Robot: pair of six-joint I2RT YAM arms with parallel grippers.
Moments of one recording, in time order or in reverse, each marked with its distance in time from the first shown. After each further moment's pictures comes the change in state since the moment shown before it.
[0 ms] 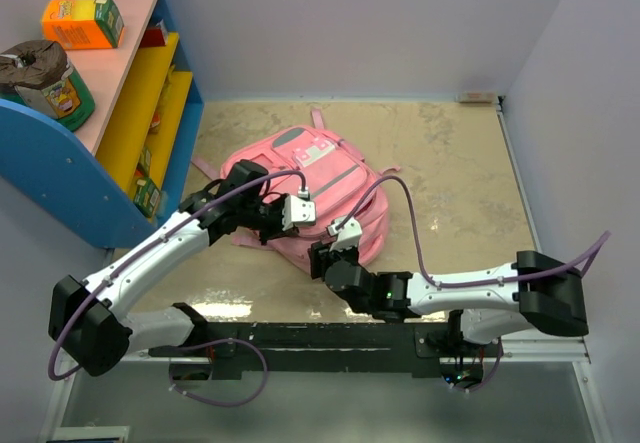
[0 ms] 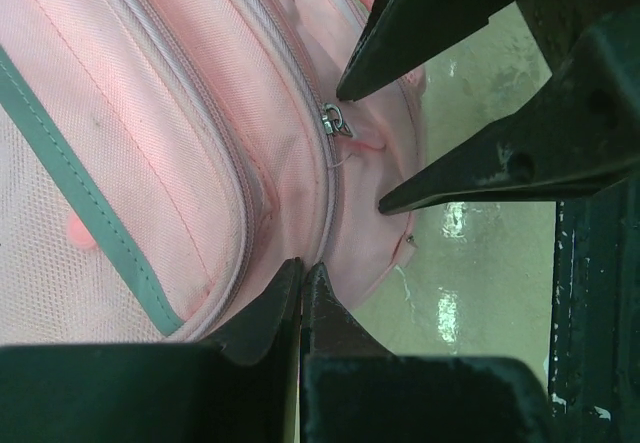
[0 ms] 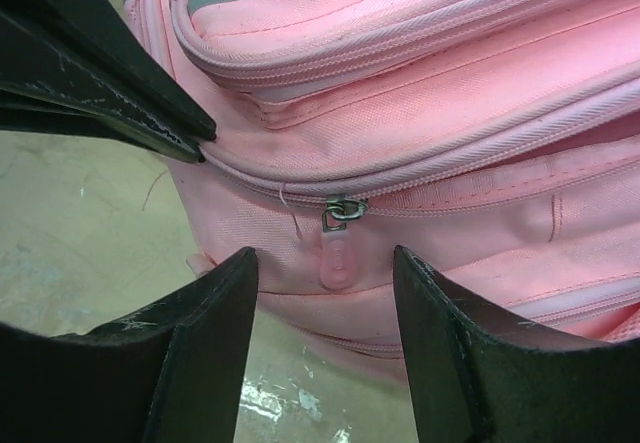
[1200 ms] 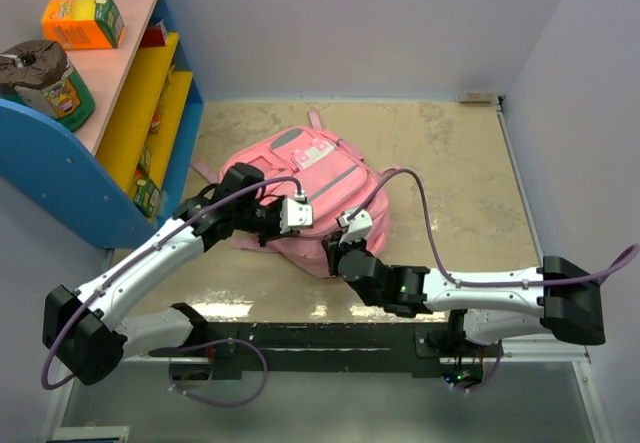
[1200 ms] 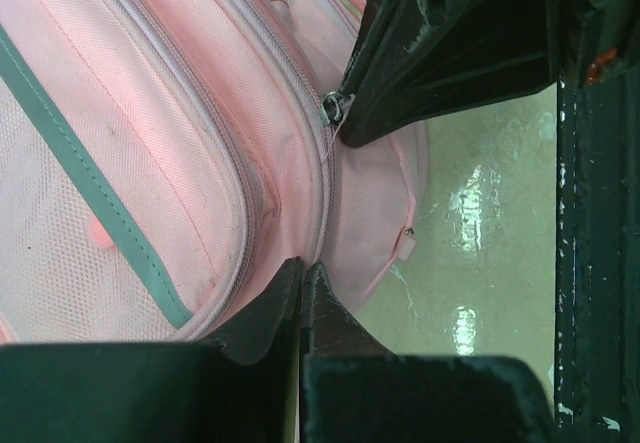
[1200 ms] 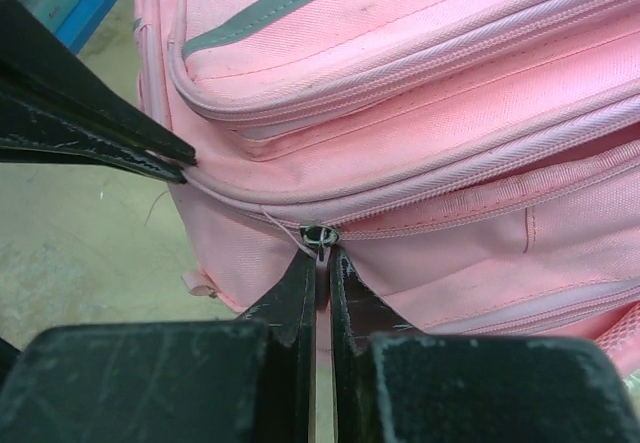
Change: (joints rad) left arm -0.007 -0.052 -0.028 0.027 0.010 0.002; right arm -0.049 -0.084 -0.005 -0.048 -0.071 -0.020
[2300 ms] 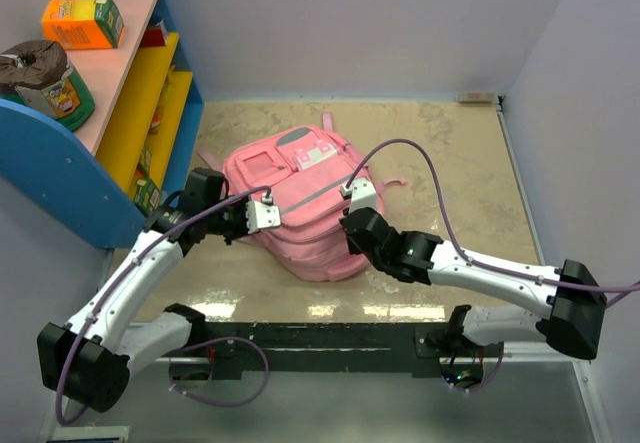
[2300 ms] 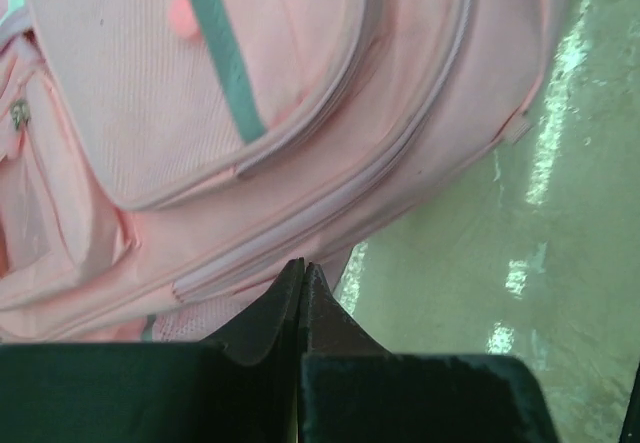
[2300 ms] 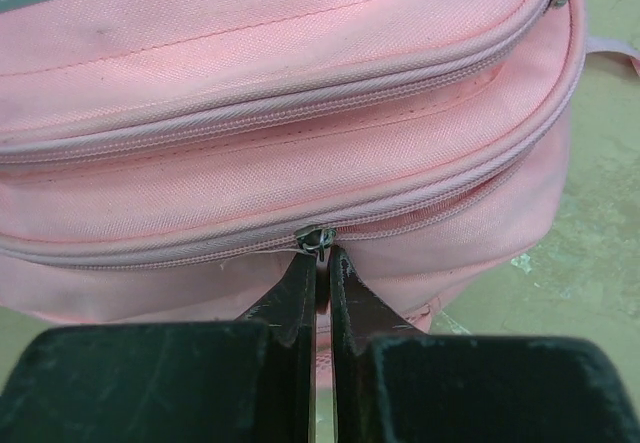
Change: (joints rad) left arm 0.234 -0.135 -0.097 -0.117 -0.054 0.228; right arm -0.261 -0.012 0.194 -0.471 -0.246 -0.107
